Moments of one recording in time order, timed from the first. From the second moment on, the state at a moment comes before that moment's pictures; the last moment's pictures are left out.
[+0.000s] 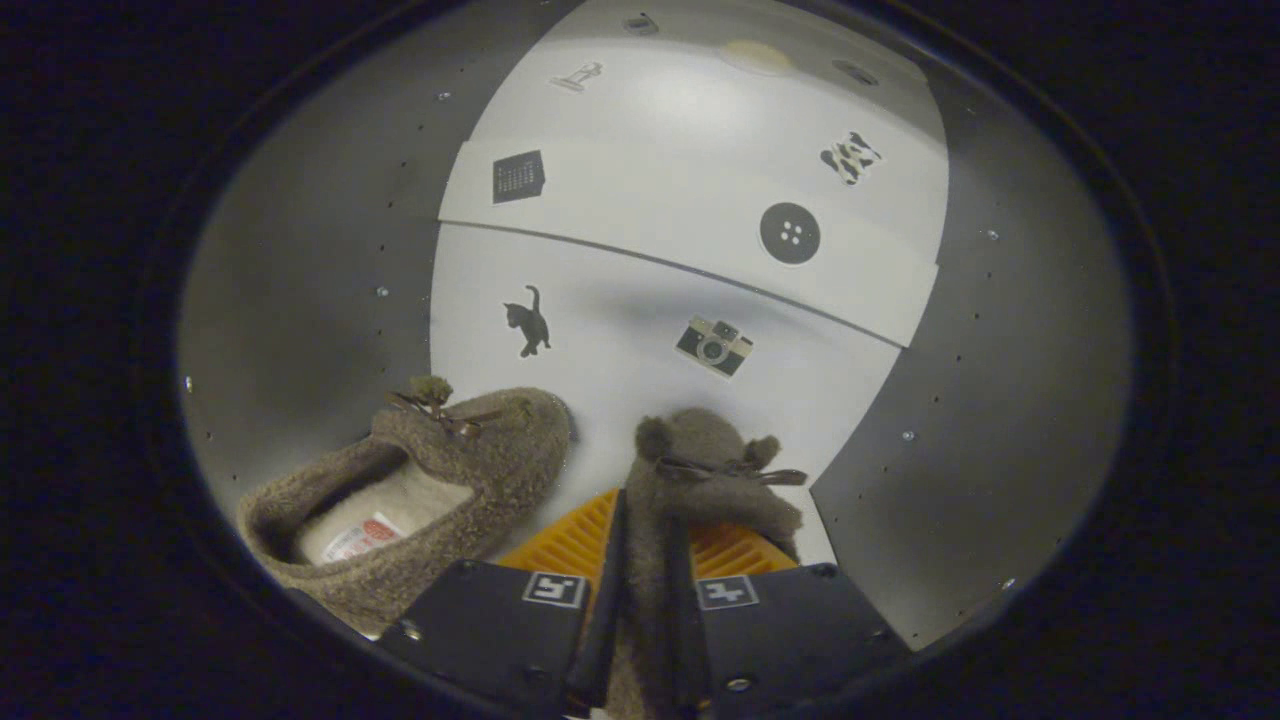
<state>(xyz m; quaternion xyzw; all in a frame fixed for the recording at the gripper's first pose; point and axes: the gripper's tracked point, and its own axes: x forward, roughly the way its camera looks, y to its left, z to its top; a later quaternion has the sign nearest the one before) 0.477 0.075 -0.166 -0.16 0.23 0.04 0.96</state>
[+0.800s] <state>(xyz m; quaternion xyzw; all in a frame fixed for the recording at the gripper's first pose) 0.331 0.095 -0.083 -0.09 0.21 0.03 0.97</state>
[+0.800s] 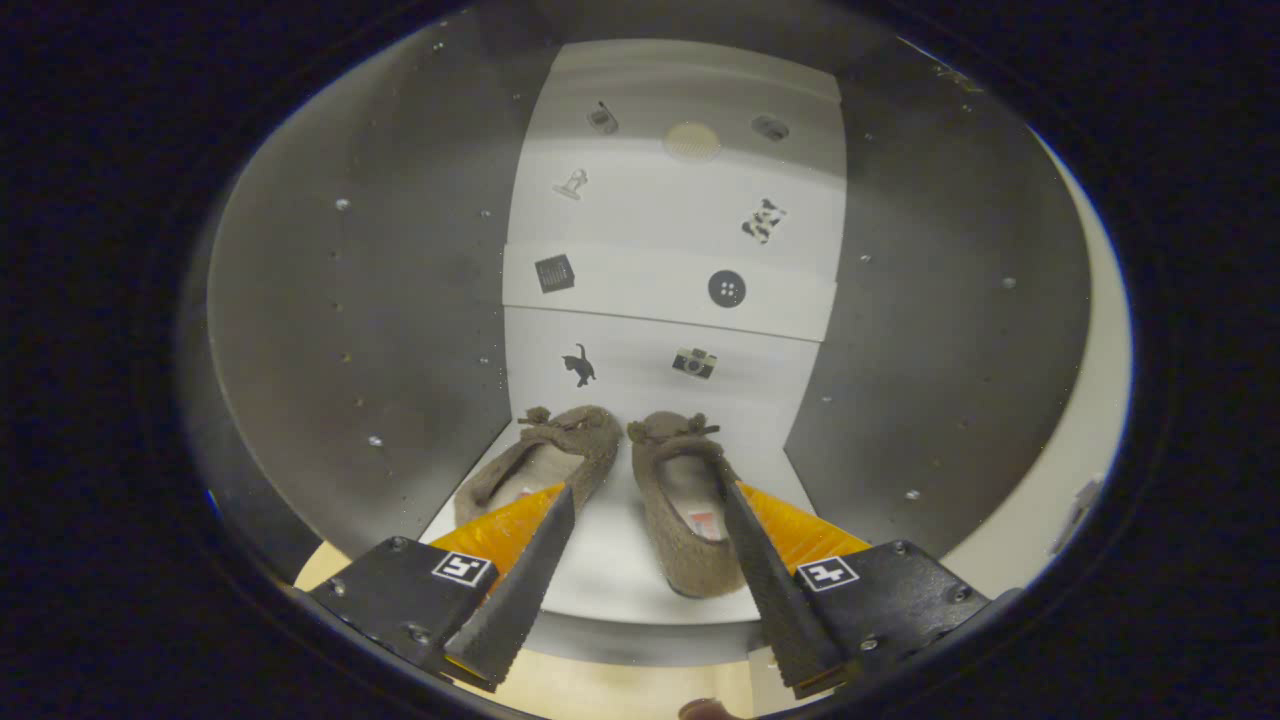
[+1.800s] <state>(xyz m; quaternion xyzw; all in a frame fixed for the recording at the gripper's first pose) -0.050 0.110 0.158 -0.08 0.09 0.12 0.99</state>
